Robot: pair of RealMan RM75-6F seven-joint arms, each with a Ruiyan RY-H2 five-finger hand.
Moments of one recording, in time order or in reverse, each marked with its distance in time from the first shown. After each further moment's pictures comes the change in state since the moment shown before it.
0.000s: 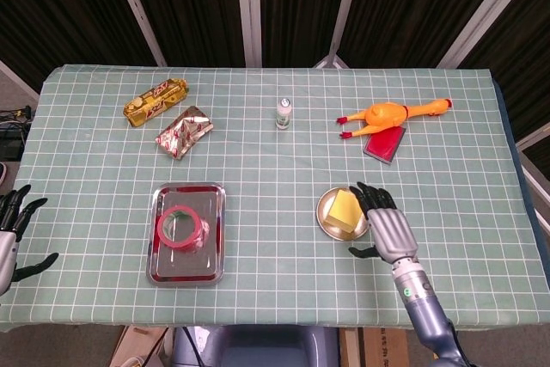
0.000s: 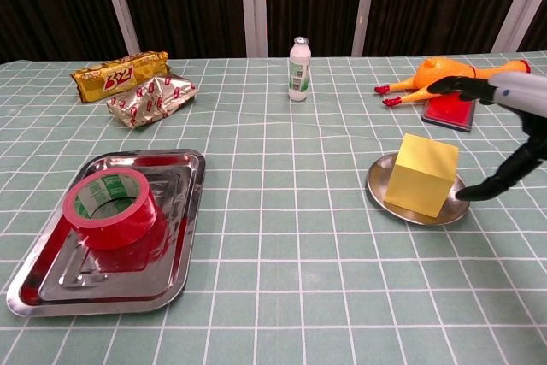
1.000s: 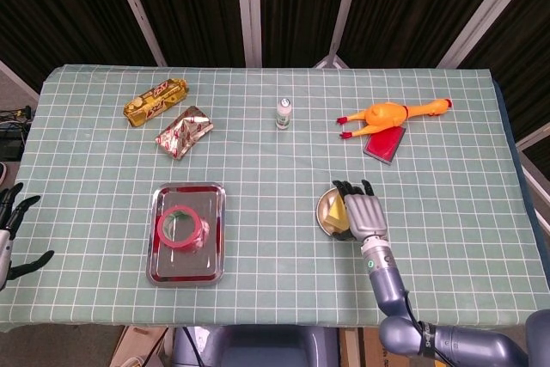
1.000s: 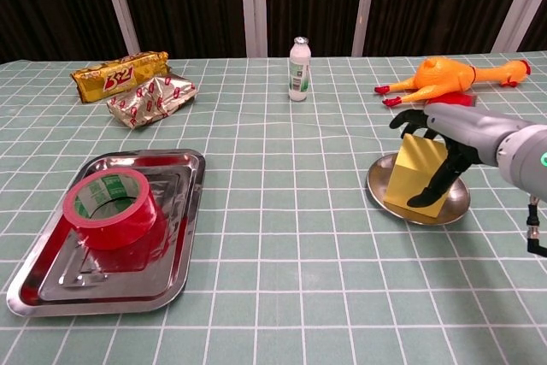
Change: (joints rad) left arm 0.004 0.001 -0.012 -0.010 -0.026 -0.002 0.003; right arm 0.189 -0.215 0.033 0.257 0.265 0.028 -0.119
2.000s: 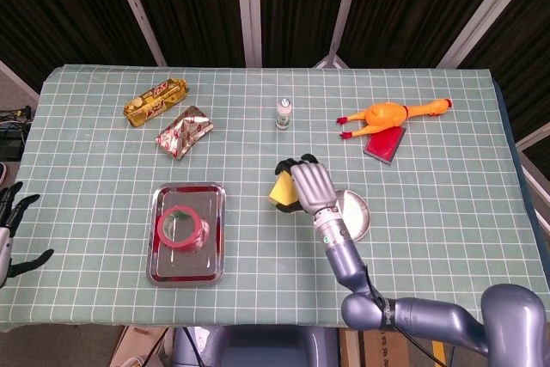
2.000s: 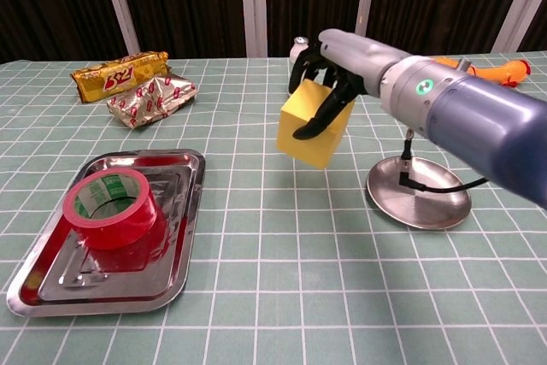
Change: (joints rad) left arm -0.008 0.002 -0.013 0.001 -0.037 -0.028 -0.002; right arm 0.209 -0.162 0.147 0.167 -0.112 -0.102 0.120
